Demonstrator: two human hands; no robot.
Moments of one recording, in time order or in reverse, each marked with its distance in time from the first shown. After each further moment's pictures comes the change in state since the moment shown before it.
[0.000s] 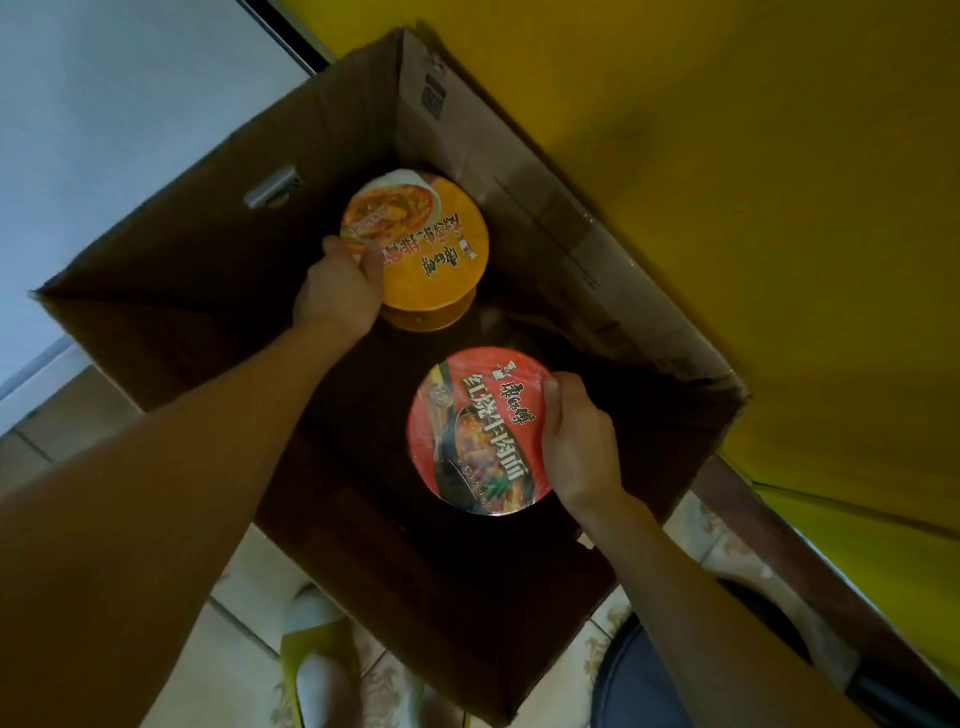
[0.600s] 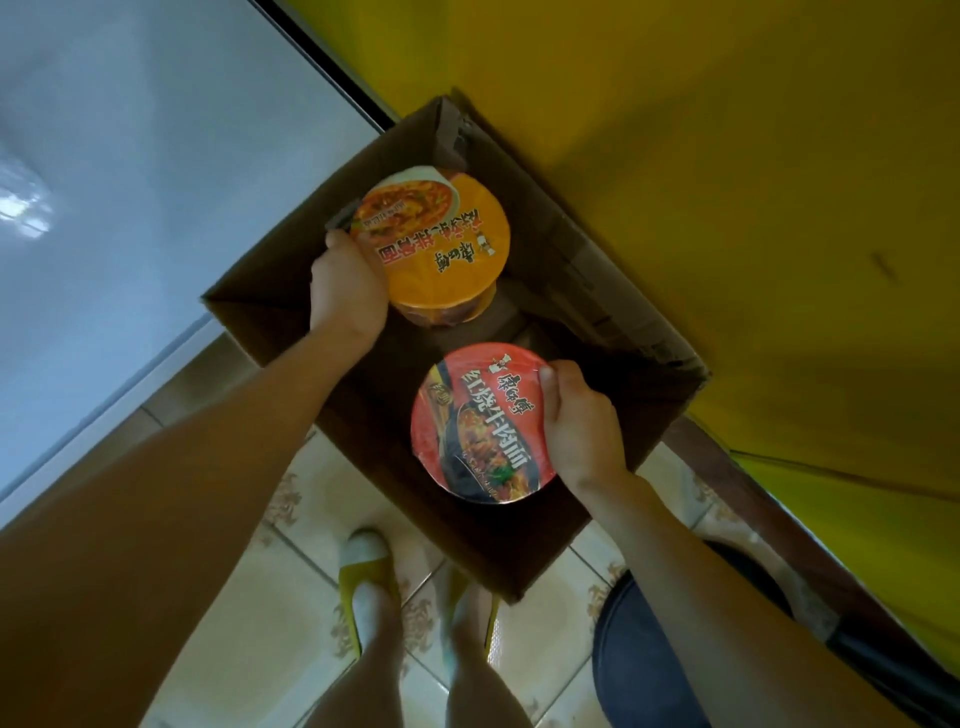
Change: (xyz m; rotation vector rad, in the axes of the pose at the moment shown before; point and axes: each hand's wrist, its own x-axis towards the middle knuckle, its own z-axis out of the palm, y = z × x) left_hand -0.076 0.027 -0.088 -0.179 0.125 0.019; right_hand -0.061 -0.054 -0.045 -0.099 -0.019 -0.113
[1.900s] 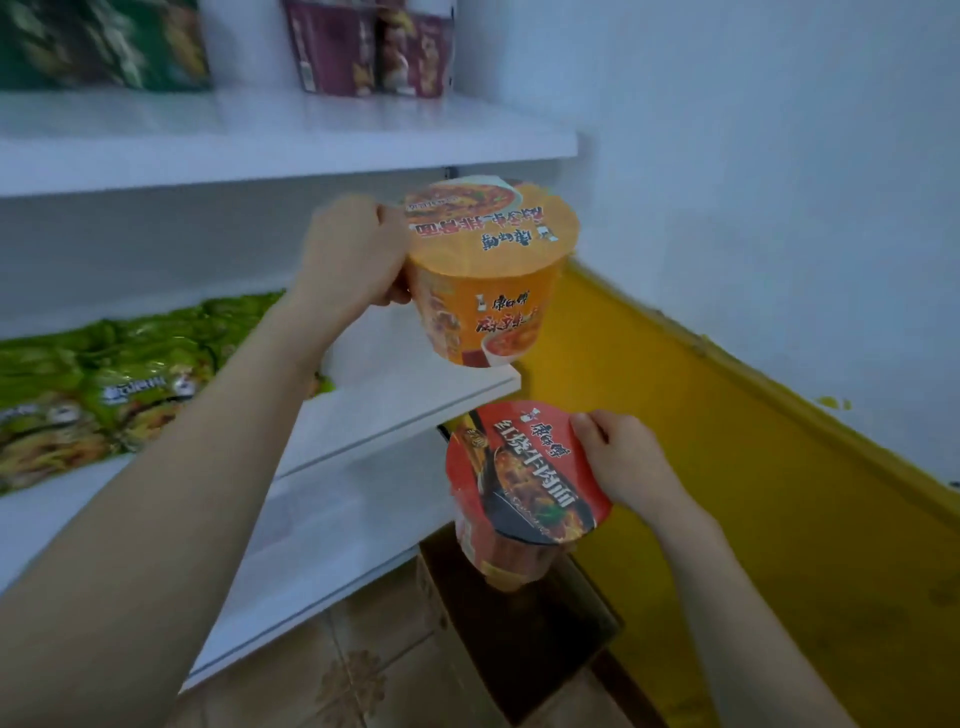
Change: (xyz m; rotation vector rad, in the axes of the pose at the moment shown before) left_hand -0.452 0.321 -0.570 -0.202 0.499 0.560; right_hand -0.405 -0.282 -0.407 0.039 0.282 -0.516
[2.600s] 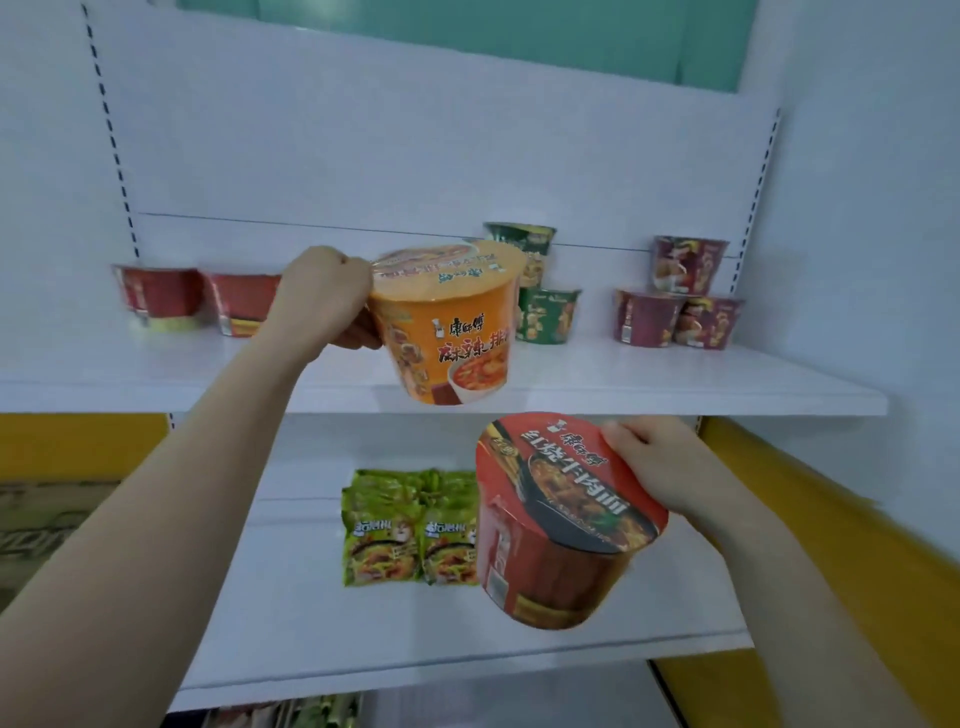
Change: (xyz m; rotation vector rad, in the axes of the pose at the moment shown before) left_hand -0.051 -0.038 -0.368 0.063 0.526 -0.130; right_hand -0.035 -0.319 0.011 0.156 -0.118 -0.530
